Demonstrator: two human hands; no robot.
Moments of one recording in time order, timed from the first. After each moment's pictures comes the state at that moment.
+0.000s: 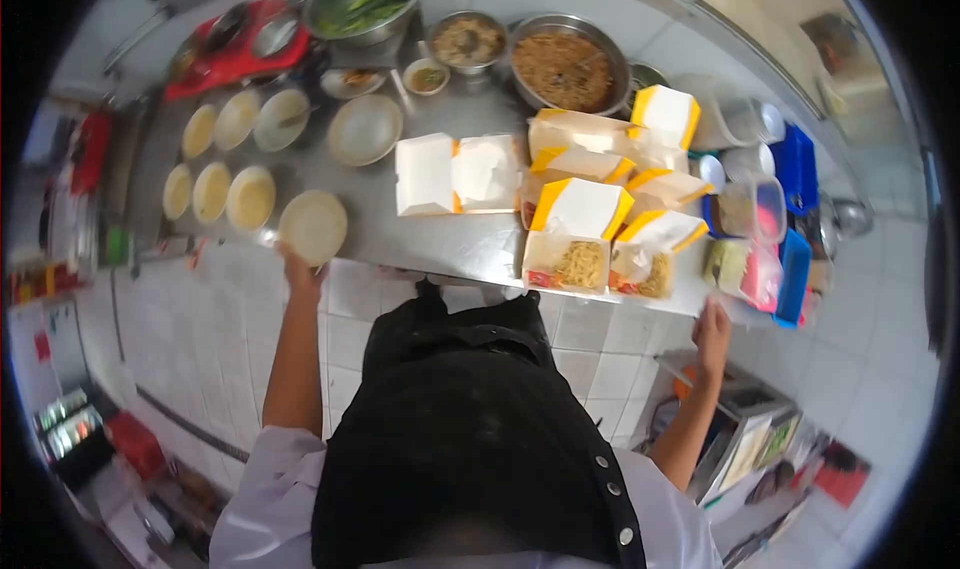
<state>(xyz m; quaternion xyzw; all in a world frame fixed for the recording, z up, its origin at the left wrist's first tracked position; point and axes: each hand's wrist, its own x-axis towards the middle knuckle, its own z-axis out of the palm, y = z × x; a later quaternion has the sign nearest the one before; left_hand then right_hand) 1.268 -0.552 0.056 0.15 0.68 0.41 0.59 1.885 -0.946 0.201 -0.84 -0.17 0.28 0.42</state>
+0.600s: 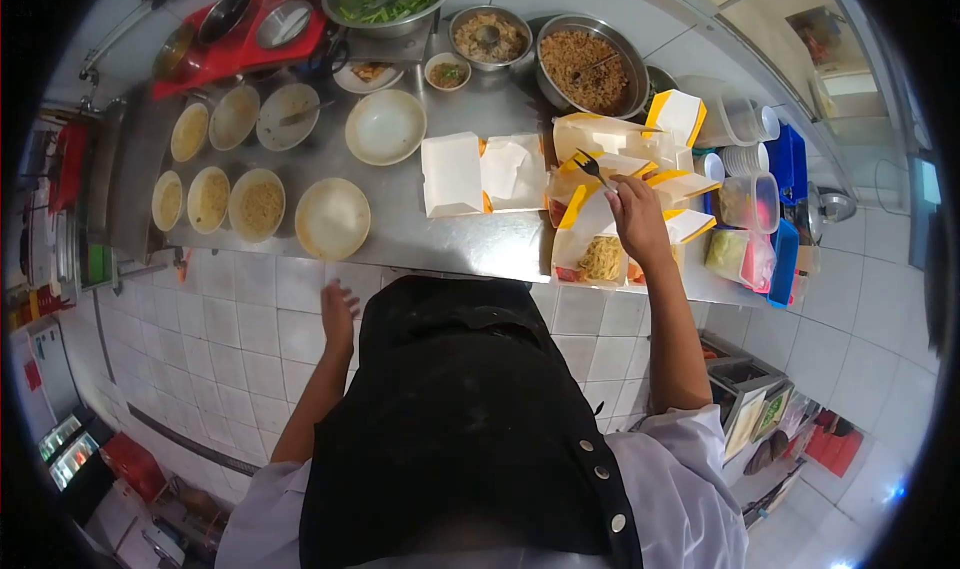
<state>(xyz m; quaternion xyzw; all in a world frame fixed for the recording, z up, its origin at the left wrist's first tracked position) 1.238 -0.625 0.037 0.31 0.70 0.26 0.58 1.761 -0.685 0.206 -0.72 -0.67 0.00 0.18</state>
